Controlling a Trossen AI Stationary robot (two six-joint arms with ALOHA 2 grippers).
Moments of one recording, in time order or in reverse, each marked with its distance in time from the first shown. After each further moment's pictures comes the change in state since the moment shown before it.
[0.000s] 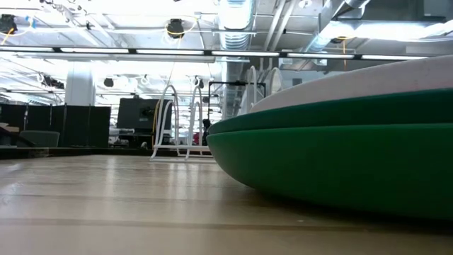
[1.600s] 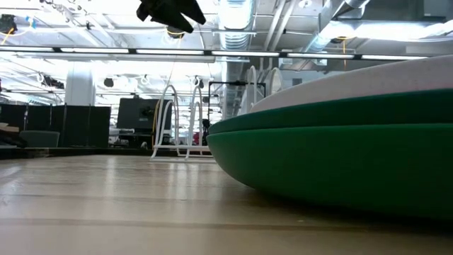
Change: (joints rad) left arm 0.660 -0.022 0.000 -0.294 0.413 0.038; right arm -0.499 -0.134 -0.147 0.045 -0.316 0.213
